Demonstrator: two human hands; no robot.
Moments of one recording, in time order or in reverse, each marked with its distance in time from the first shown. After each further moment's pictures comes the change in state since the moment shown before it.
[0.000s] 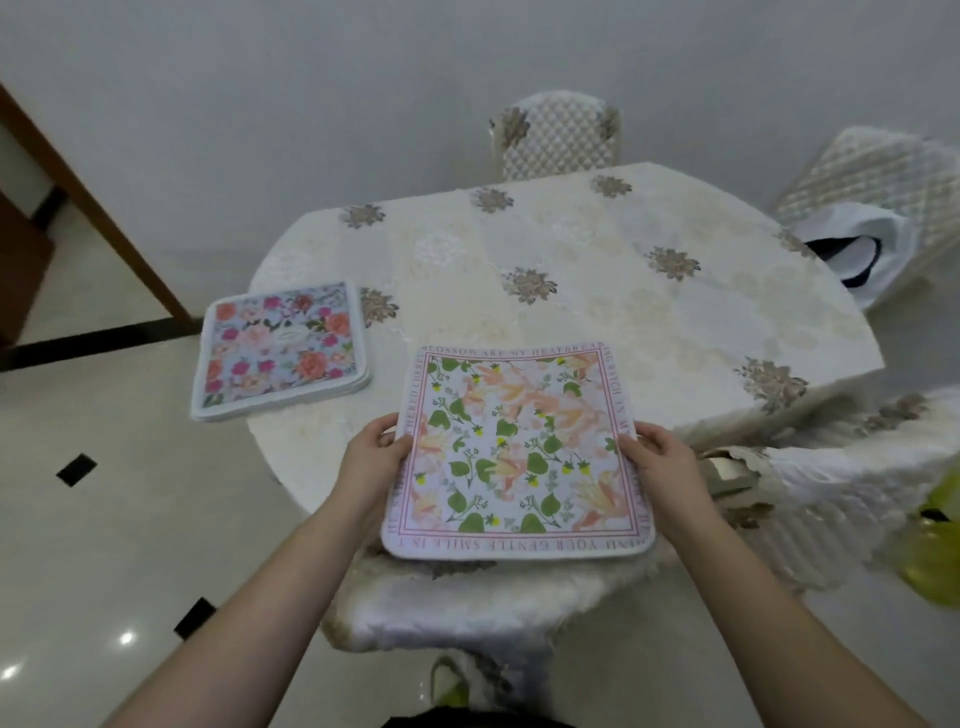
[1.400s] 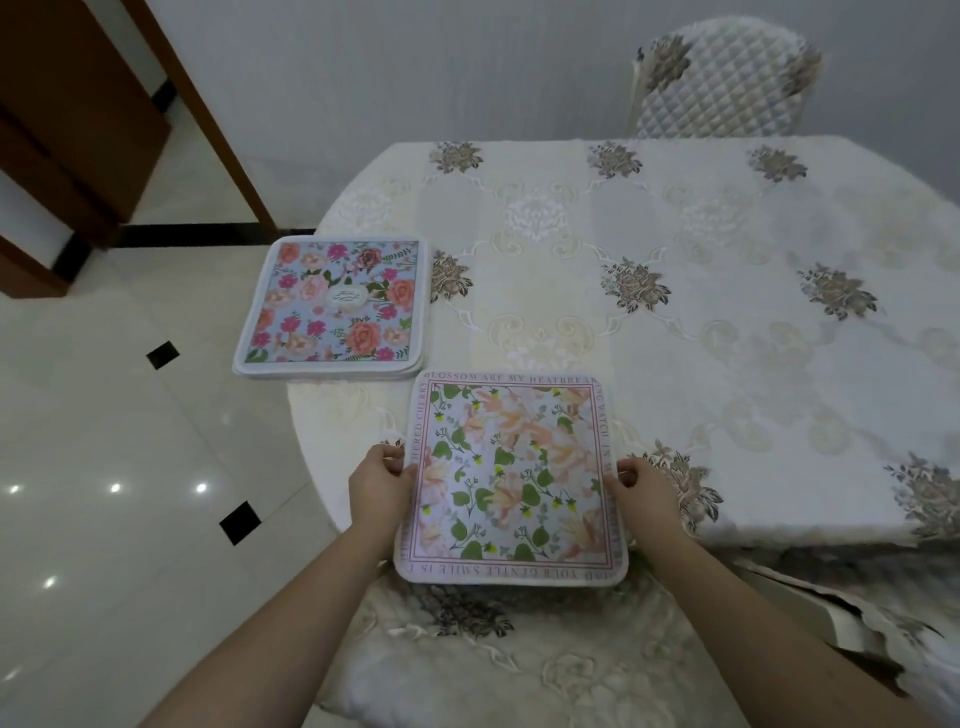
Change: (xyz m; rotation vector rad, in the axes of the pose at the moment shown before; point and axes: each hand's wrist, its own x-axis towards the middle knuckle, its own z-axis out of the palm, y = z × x) left_hand 0.081 -0.071 -0.028 0.517 0.491 -0.086; right_hand 0.152 0.059 0.092 -0.838 -0.181 0.010
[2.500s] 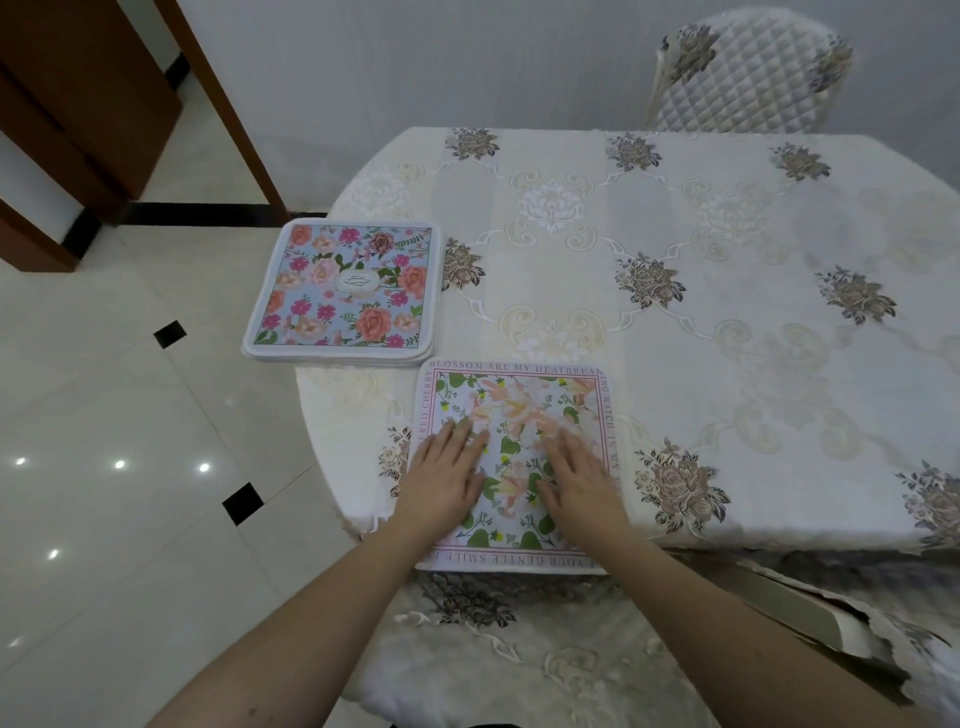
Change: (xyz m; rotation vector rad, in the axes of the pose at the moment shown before) left_hand -0.015 0.001 0.039 0.771 -0.277 0.715; right_hand -0.022 -0.022 0.055 -0.601 -0.176 -0.576
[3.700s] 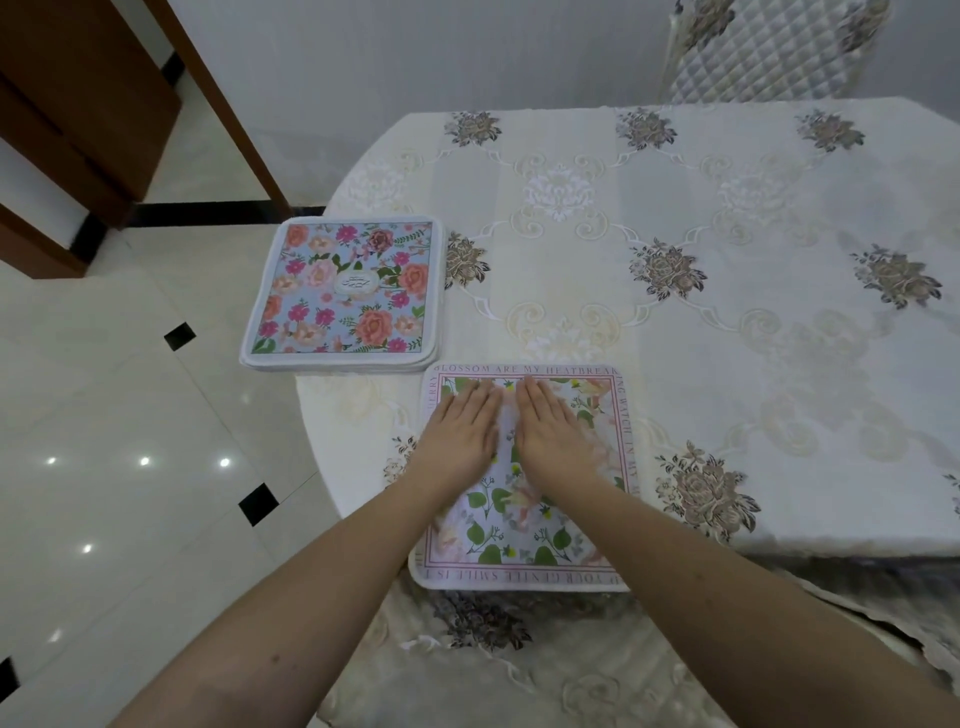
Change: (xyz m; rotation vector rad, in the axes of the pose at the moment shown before) left_hand 0.066 -0.007 -0.024 0.097 0.006 0.054; right_hand 0.086 -0.041 0.000 -0.096 0.097 -0.039
